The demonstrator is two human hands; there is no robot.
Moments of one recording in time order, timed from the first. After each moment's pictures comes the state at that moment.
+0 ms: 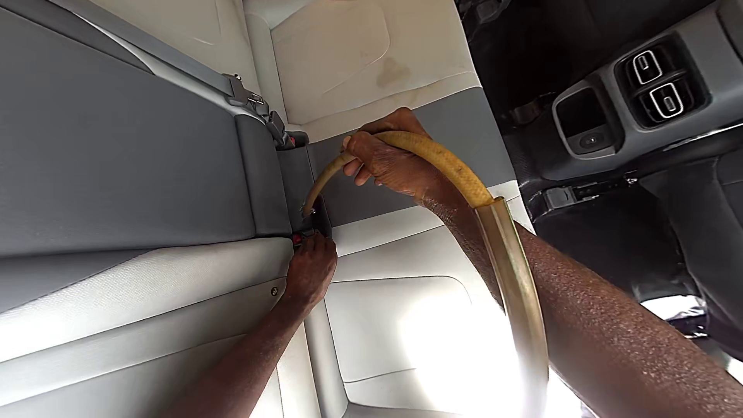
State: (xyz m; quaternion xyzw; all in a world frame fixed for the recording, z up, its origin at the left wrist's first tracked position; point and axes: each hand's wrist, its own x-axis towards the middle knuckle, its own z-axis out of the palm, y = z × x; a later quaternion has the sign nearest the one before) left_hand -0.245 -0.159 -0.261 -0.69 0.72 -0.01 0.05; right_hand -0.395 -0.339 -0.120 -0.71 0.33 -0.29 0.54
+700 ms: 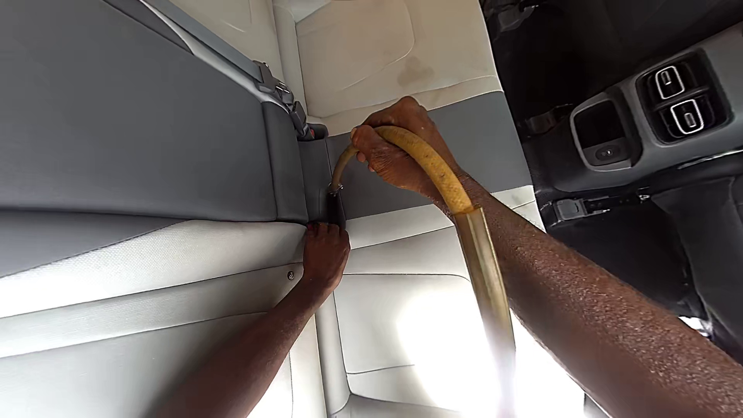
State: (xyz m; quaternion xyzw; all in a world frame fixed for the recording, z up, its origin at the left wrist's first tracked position) left_hand -0.254 -0.167 -0.240 -0.73 0.67 0.04 0.14; right_hand -0.371 -0.337 -0.121 -0.83 0.32 -0.28 0.37
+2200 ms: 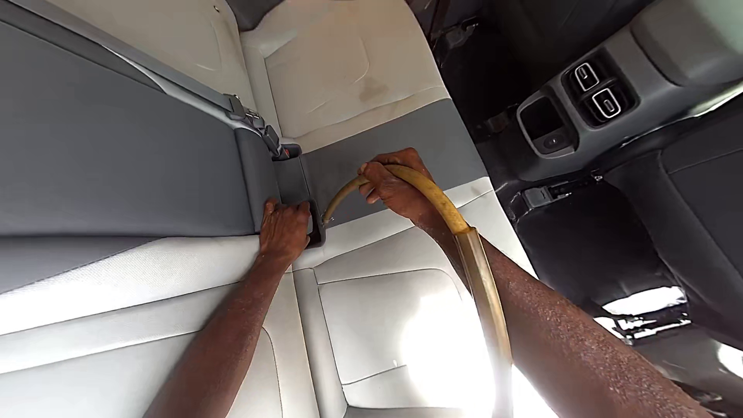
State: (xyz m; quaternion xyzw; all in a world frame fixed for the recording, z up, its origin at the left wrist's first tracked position) left_hand -0.206 -0.216 -0.212 -0.72 0.69 0.00 0.11; right_hand -0.434 -0.308 -0.157 -0.70 0.40 -0.33 0.49
